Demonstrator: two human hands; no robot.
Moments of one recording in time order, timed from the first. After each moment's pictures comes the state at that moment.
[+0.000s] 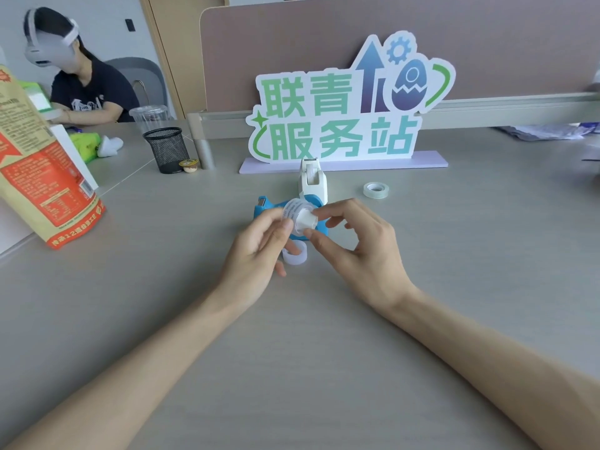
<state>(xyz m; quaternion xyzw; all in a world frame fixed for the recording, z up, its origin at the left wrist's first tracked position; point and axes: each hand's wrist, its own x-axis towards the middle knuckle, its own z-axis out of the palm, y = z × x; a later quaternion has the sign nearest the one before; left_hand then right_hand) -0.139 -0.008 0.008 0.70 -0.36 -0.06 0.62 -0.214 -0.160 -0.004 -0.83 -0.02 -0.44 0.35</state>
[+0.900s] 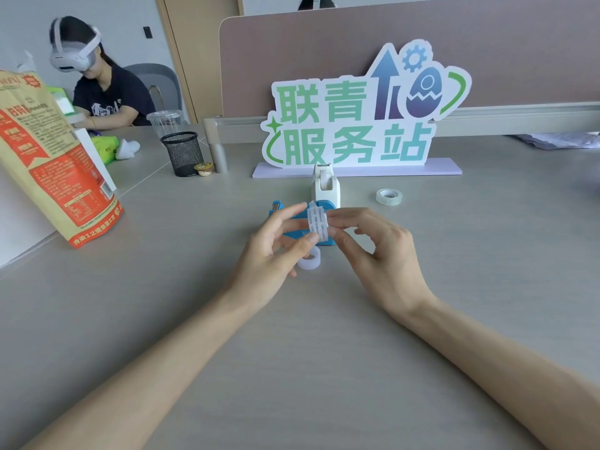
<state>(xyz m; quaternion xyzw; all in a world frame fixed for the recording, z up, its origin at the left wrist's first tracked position) -0.140 -0.006 0.014 0.68 -0.34 -0.08 0.64 -0.213 -0.162 -0.002 -0.83 -0.03 -0.43 0.36</state>
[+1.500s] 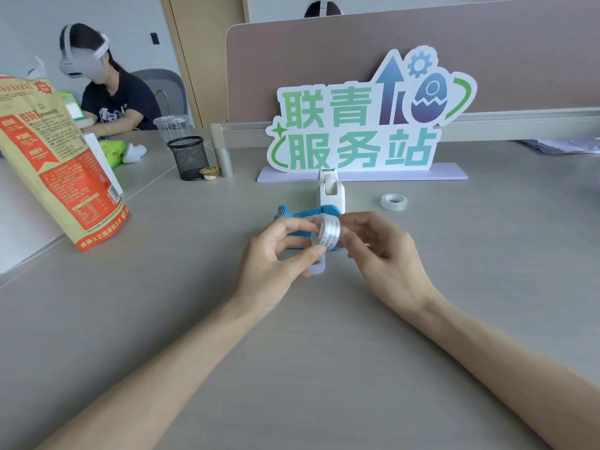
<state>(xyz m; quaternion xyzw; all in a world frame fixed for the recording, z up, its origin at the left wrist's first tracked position) -0.139 -0.006 0.013 0.66 -0.32 -0.07 0.68 -0.212 -0.163 0.003 -0.79 0.05 -0.30 0.53</state>
